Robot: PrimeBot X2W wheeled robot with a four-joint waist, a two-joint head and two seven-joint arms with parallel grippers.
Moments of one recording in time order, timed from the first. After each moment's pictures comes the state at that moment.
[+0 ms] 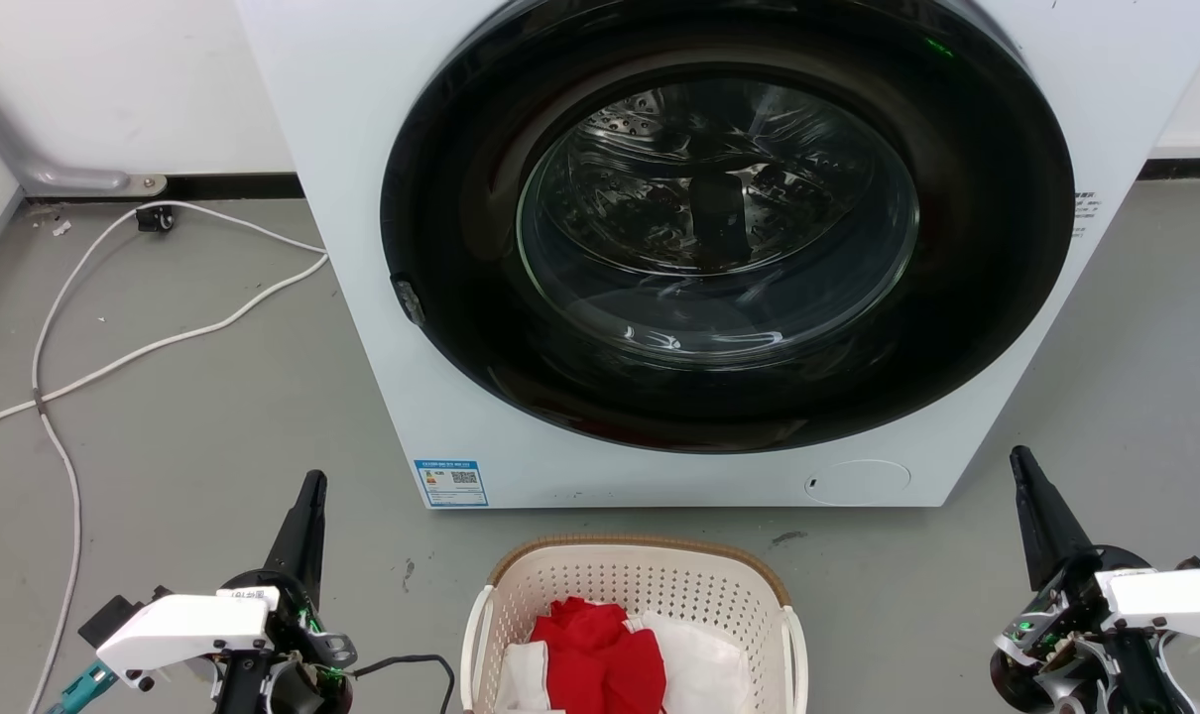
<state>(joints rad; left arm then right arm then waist) -0.10 0.05 0.11 0.25 -1.61 -0.13 0.11 -0.10 -0.05 -0.11 0.25 1.61 0.13 0.12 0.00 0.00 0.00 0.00</state>
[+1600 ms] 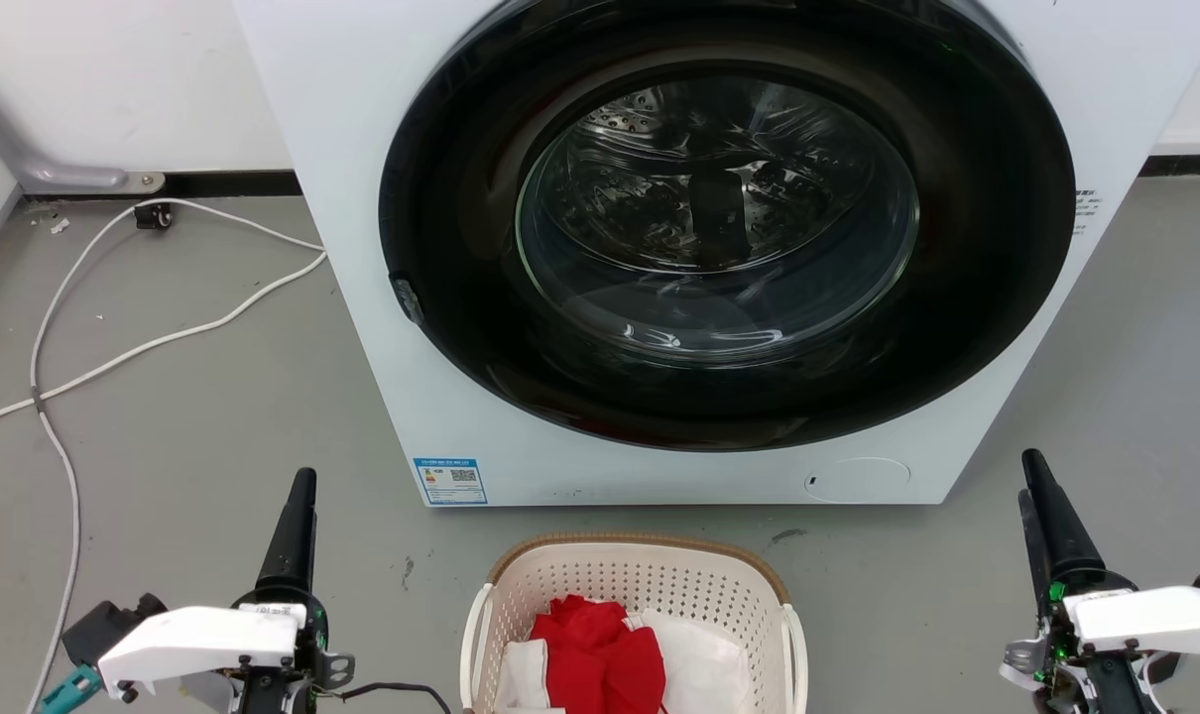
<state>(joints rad) -0.06 0.04 0.10 0.21 -1.39 -0.12 0.04 -0.06 -0.04 -0.11 0.22 1.37 0.13 0.04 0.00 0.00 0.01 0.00</state>
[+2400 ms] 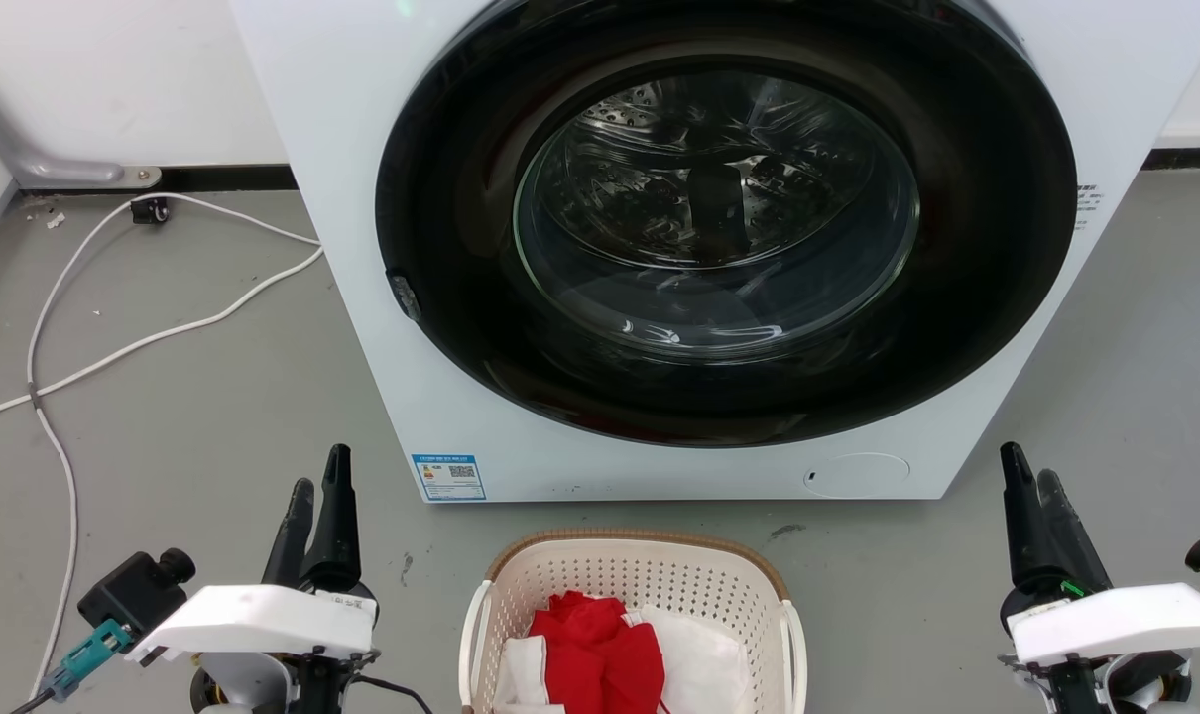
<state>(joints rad) -0.04 0.05 0.02 0.09 -0.92 -0.04 -0.06 -0.02 -0.04 -0.07 0.12 0.83 0.13 -0.06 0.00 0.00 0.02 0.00</state>
